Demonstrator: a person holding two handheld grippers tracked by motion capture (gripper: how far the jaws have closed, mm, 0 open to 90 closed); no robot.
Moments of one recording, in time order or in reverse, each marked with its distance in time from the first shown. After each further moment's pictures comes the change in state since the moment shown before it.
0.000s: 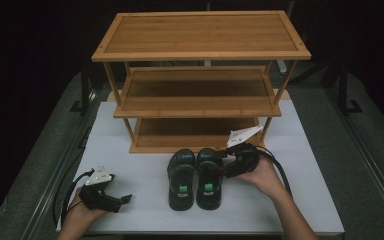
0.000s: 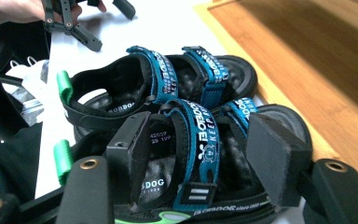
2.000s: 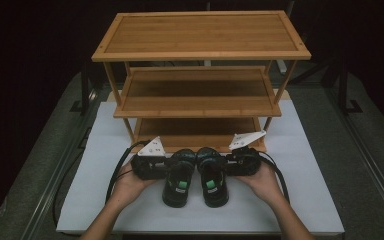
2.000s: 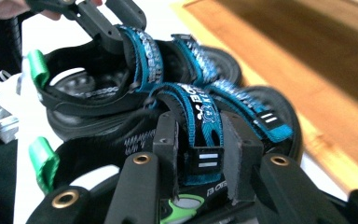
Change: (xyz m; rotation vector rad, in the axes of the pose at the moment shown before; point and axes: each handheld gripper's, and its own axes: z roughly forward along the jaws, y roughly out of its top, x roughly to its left) left arm -0.065 0.144 0.056 -0.069 -0.230 0.252; right arm 0.004 -0.011 0.002 -0.021 -0.089 0.071
